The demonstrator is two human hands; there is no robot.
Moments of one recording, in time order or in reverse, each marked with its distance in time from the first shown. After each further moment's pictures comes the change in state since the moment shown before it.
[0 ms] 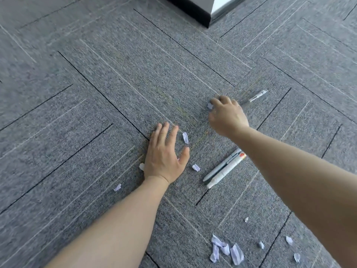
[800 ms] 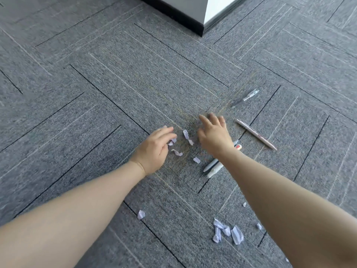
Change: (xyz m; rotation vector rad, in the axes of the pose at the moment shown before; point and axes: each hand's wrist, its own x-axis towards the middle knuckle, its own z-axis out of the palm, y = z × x) left_hand -0.005 -0.038 -0.055 -0.260 -0.154 0.298; right_hand -0.070 -0.031 0.021 0.273 -0.119 0.086
